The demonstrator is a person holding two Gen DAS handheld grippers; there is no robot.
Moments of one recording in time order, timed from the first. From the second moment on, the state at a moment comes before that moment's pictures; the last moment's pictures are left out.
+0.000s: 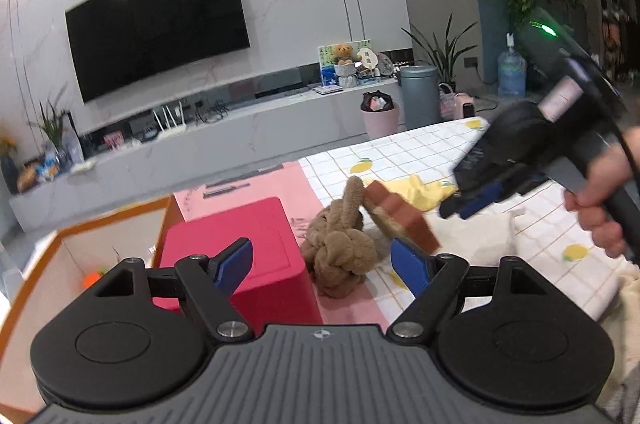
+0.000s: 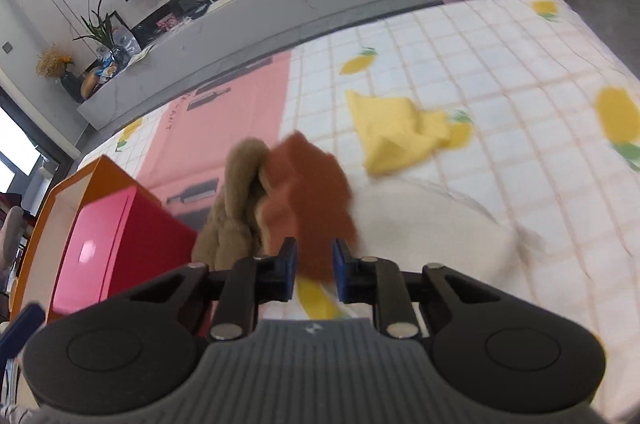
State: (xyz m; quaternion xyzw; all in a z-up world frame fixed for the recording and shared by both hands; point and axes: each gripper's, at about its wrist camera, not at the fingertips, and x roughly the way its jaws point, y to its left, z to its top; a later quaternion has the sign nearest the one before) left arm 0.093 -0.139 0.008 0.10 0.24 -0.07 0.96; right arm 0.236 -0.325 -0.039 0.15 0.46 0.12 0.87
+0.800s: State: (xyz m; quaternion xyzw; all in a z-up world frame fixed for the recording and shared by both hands) left arm 0.109 -0.076 0.006 -0.04 0.27 -0.07 0.96; right arm 0.232 -0.192 -0.108 -0.27 0.35 0.12 0.89
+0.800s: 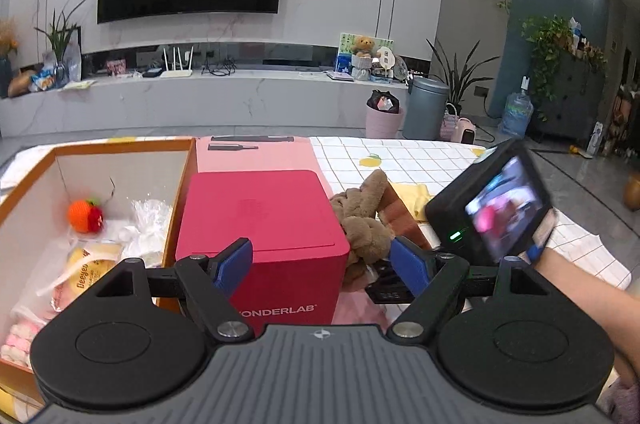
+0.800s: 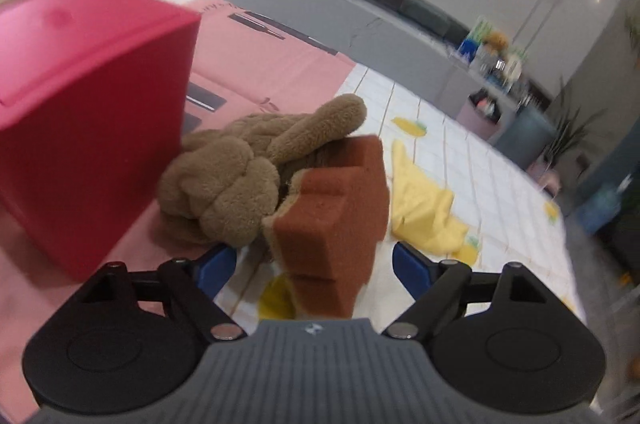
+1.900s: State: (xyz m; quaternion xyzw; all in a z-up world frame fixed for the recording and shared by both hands) left arm 0.098 -0.087 0.009 -0.02 0.25 -0.09 0.96; right arm 0.230 -0.339 -0.073 0.08 0.50 0.07 0.86
